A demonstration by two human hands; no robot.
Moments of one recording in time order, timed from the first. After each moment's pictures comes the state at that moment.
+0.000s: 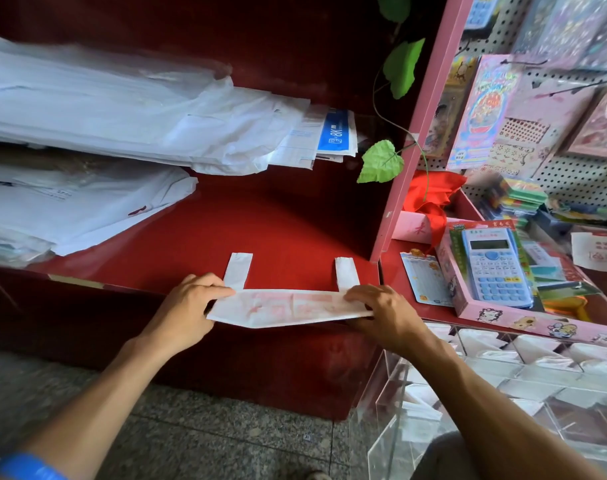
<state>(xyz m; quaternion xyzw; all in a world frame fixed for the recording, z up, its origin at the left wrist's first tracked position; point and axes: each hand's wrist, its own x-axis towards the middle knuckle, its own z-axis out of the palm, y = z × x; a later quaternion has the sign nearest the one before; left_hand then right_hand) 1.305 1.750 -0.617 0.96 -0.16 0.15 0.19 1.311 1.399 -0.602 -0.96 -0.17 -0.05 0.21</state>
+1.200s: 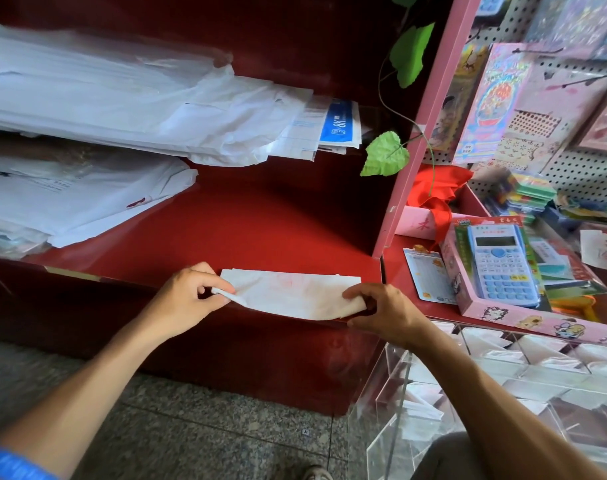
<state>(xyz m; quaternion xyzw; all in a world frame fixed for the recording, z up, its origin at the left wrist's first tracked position) 1.303 1.746 -0.598 0.93 -0.09 0.08 0.36 1.312 1.398 -0.591 -0.94 -0.13 0.05 0.32</state>
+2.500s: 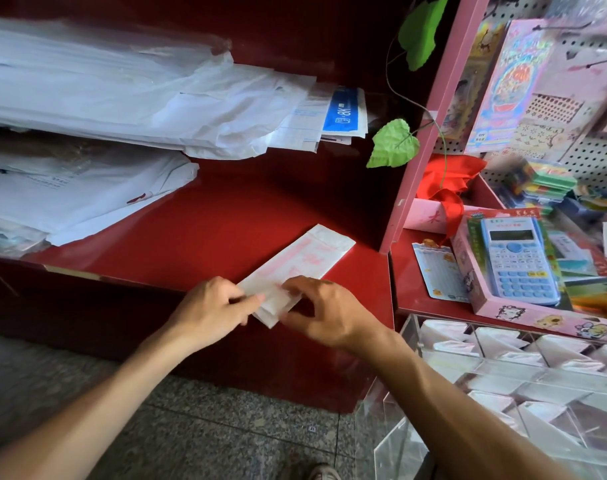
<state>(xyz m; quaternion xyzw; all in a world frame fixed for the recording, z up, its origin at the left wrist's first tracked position) 1.291 1.698 -0.585 0.94 -0.01 -0.02 0.33 1.311 1.482 -0.593 -0.92 -0.28 0.02 0.28</state>
